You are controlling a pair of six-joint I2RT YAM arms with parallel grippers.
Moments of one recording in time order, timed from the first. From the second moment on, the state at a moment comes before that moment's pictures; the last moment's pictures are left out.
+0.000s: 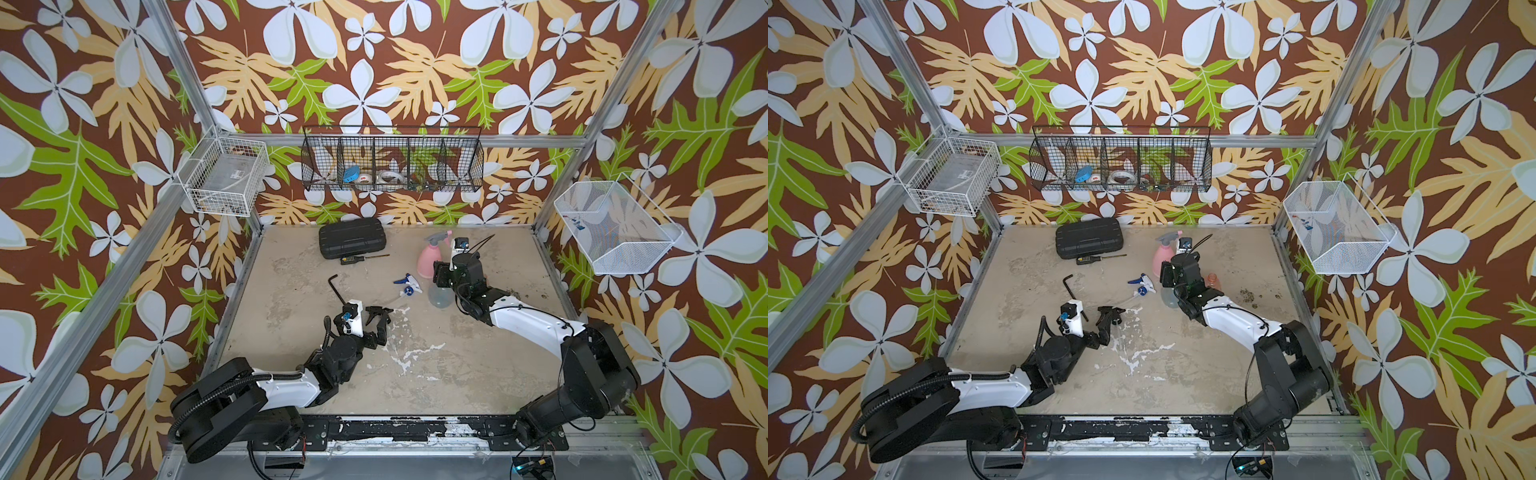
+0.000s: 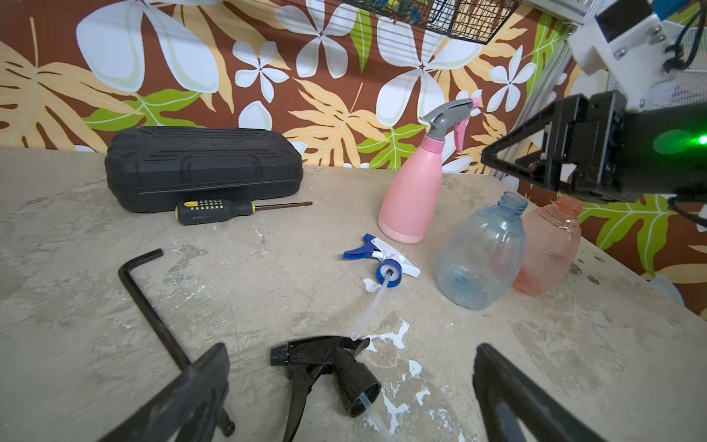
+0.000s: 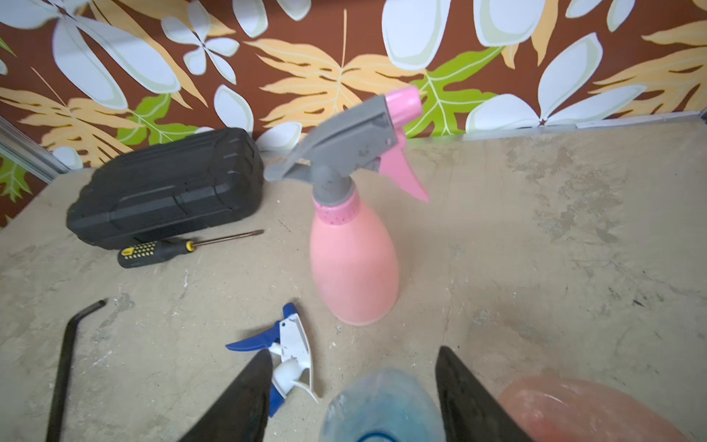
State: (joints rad) left arm -0.88 1.29 0.21 0.95 -0.55 -0.28; right arm 0.48 1.57 0.94 0.14 0.30 0.32
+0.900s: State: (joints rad) left arm -0.88 1.32 0.20 1.02 -0.43 -0.25; right arm 0.49 1.63 0.88 0.24 0.35 0.34
